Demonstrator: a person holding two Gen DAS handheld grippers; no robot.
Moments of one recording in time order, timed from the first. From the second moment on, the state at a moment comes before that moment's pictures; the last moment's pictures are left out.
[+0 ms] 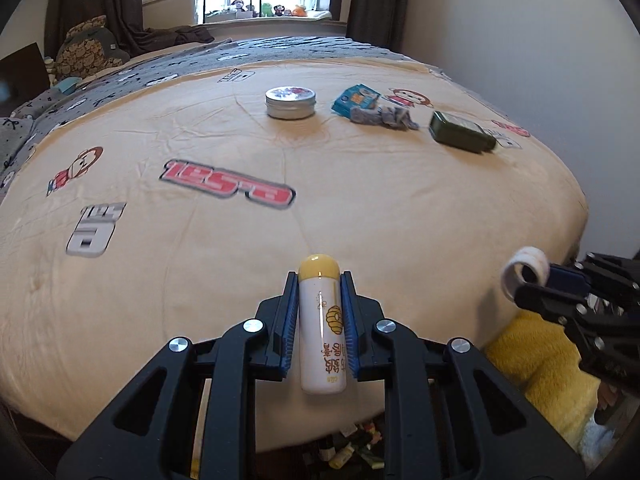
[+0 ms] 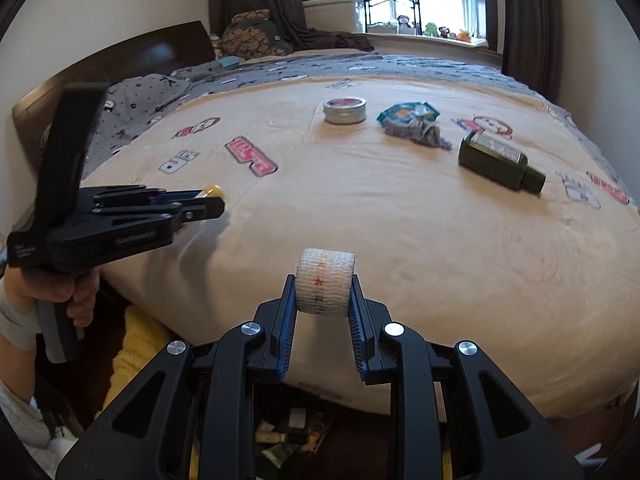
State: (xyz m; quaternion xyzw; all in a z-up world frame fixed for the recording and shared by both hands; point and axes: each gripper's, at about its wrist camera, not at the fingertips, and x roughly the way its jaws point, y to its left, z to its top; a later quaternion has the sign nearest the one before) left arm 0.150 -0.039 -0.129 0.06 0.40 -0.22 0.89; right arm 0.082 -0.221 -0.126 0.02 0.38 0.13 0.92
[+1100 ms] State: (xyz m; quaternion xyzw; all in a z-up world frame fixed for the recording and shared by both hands) left arm 0.039 -0.020 -0.291 0.04 0.57 -0.24 0.78; right arm 0.027 -0.171 -0.269 0.05 0.55 0.16 0.82
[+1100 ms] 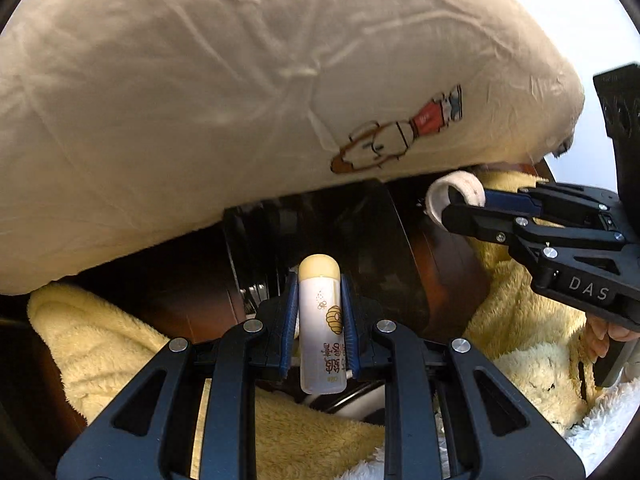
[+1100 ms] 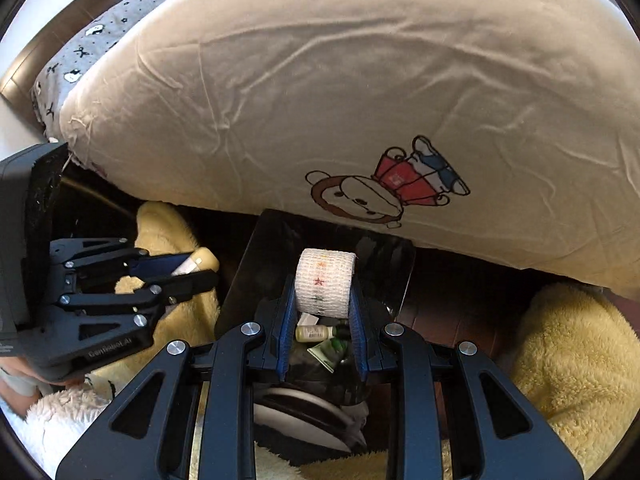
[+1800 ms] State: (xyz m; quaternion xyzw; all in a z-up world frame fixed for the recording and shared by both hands) left arm 0.039 -0.008 -0.262 0.04 0.55 -0.22 0.80; right arm 0.036 -0.198 -0.258 0.07 0.54 0.12 0.83
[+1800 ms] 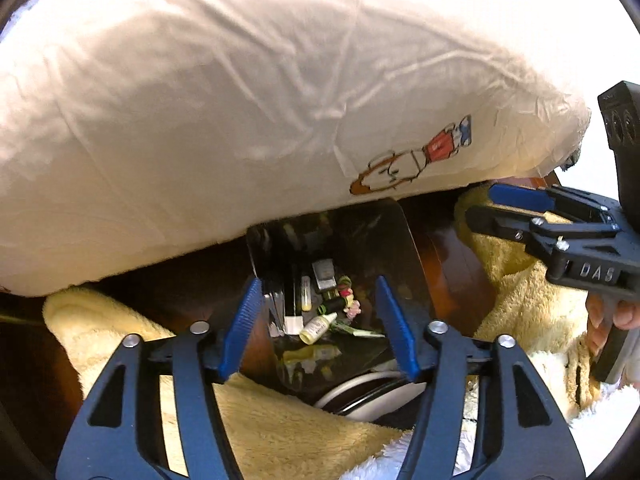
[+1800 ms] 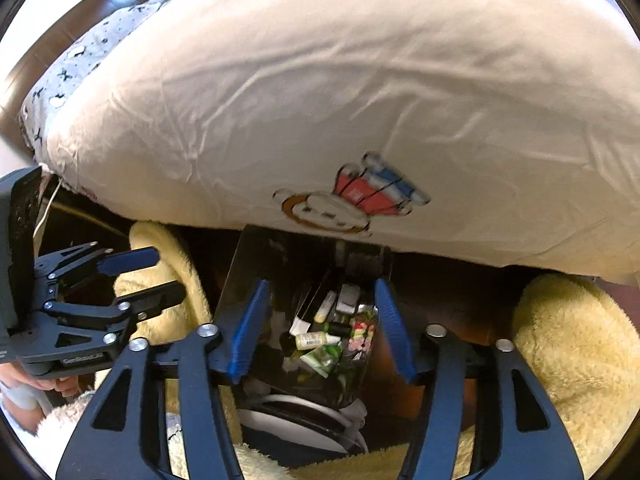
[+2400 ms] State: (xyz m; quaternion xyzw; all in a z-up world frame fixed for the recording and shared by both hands) left arm 0.115 -0.031 -0.153 0.06 0.43 -0.23 0.87; right arm 0.111 -0.299 -0.142 0.04 0.41 0.01 0.91
